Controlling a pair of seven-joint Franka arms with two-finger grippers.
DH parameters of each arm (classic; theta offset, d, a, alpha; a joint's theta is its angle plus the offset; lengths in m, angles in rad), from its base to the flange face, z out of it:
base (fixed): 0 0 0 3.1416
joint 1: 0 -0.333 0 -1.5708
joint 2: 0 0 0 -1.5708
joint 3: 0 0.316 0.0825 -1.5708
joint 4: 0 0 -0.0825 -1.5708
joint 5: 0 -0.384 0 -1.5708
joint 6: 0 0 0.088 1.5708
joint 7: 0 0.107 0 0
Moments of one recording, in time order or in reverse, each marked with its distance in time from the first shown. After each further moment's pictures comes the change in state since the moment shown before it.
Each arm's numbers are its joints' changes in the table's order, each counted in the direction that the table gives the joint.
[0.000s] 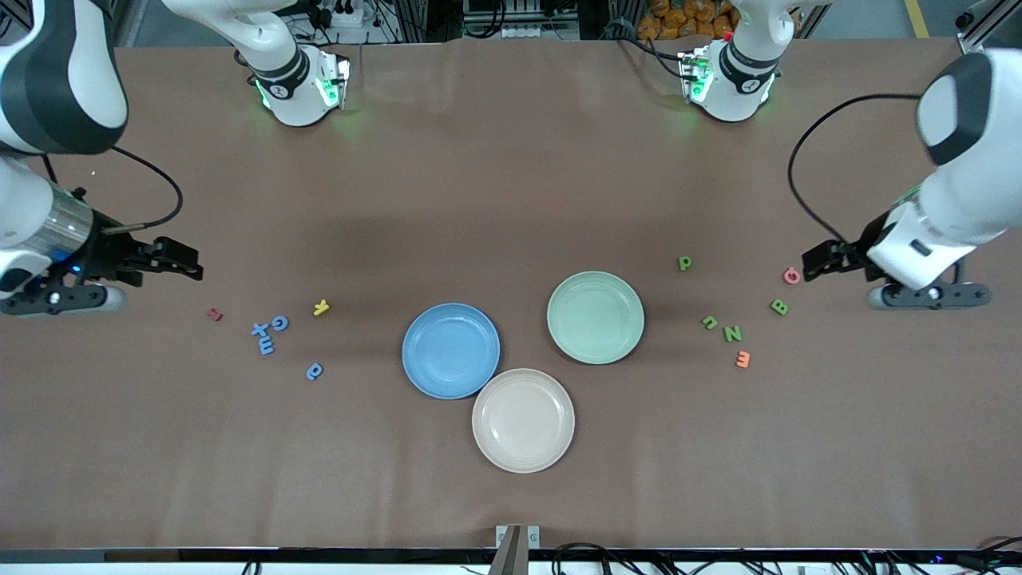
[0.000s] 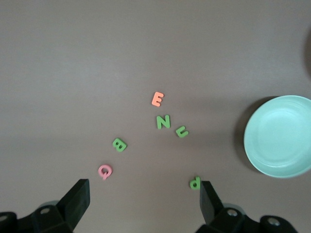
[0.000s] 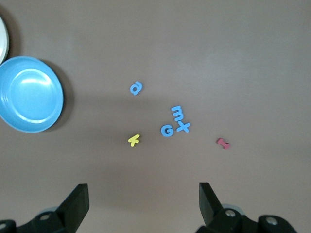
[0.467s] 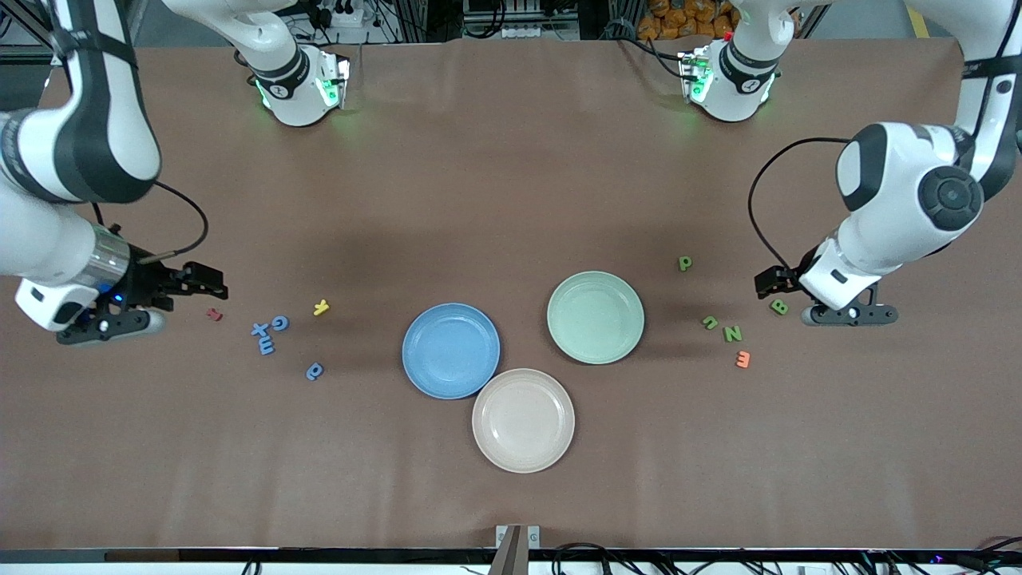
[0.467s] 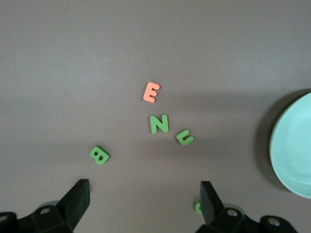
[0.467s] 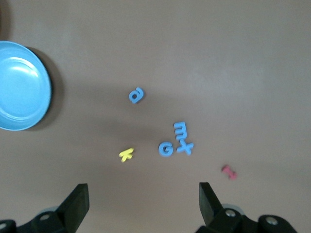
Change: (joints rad) left arm 0.000 -0.070 -0.010 0.235 0.001 0.295 -0.011; right arm 0.008 -0.079 0.003 0.072 -0.030 0.153 -0.143
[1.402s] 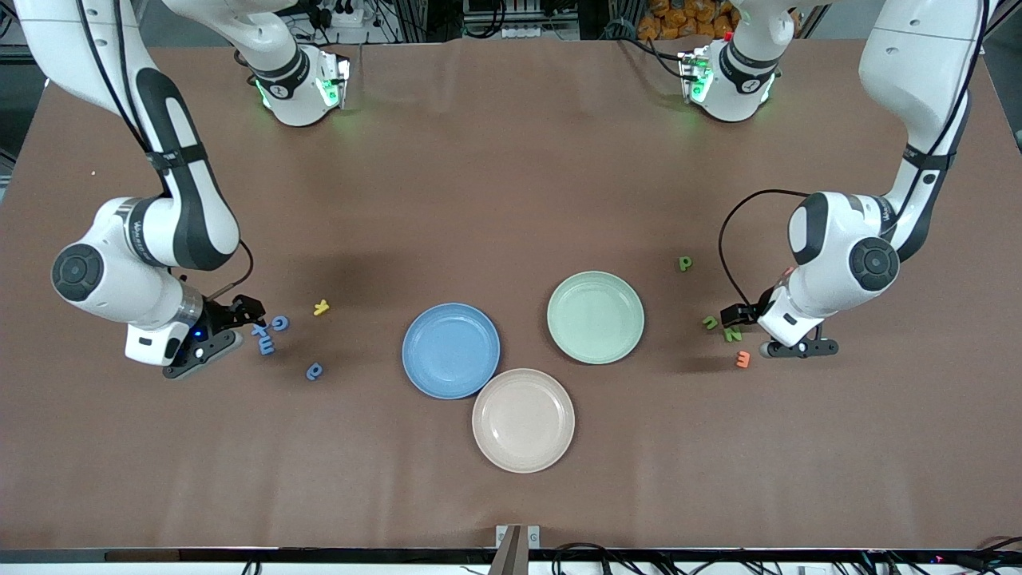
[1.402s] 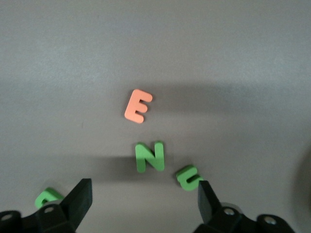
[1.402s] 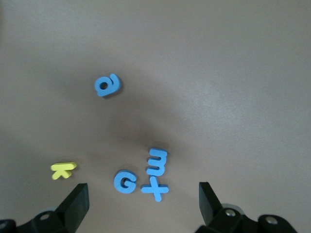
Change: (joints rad) left arm 0.000 -0.261 -0.002 0.001 0.000 0.248 -0.030; right arm 0.010 -0.187 -0.004 0.178 0.000 0.397 -0.398
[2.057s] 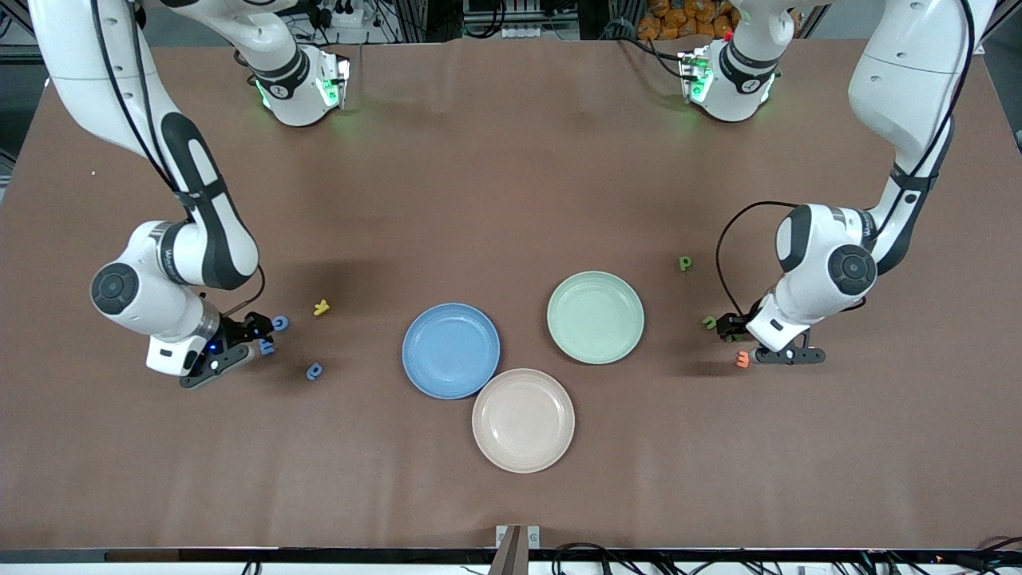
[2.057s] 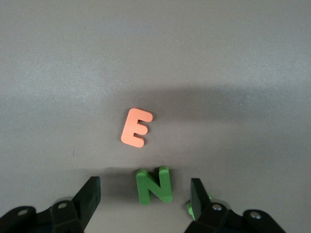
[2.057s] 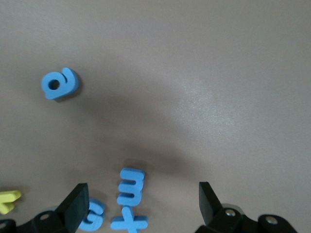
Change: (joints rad) left arm 0.000 -0.076 0.000 -0.001 -0.083 0.122 0.000; right arm 0.013 -0.132 0.000 0.007 0.000 0.181 -0.004
